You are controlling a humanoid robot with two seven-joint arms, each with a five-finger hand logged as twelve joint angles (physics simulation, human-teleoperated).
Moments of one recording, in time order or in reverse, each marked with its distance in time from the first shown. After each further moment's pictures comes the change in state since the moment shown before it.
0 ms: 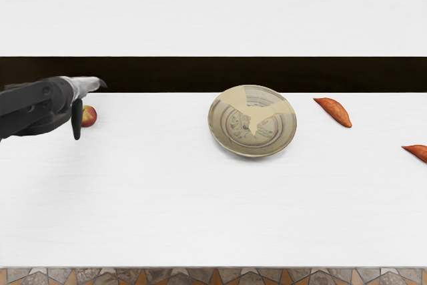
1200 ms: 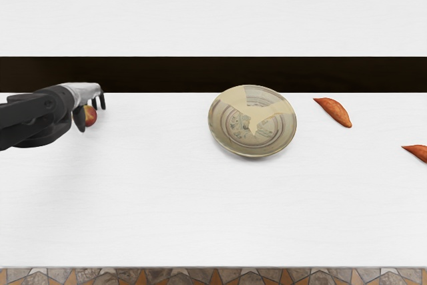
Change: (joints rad) left arm 0.013 0.016 0.044 -0.048 0.032 0.045 0.000; right arm 0.000 0.000 0.000 -0.003 0.000 0.000 0.000
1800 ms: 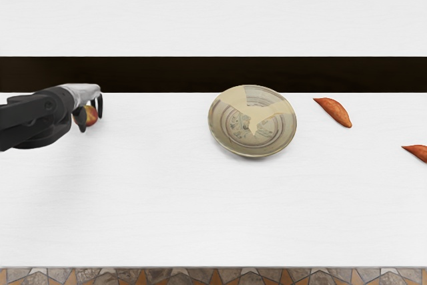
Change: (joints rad) left arm 0.001 0.000 0.004 -0.001 0.001 -0.001 0.000; right arm 0.000 0.000 0.000 0.000 0.000 0.000 0.000
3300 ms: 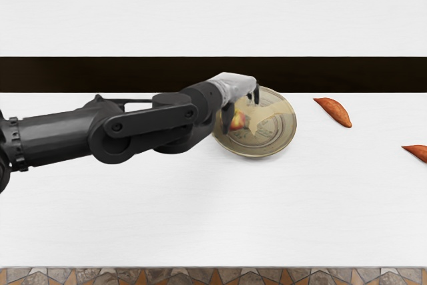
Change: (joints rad) left arm -0.143 -0.543 -0.059 0.064 0.003 0.090 -0.049; right arm -0.005 0.000 -0.001 0.000 0.000 0.000 0.000
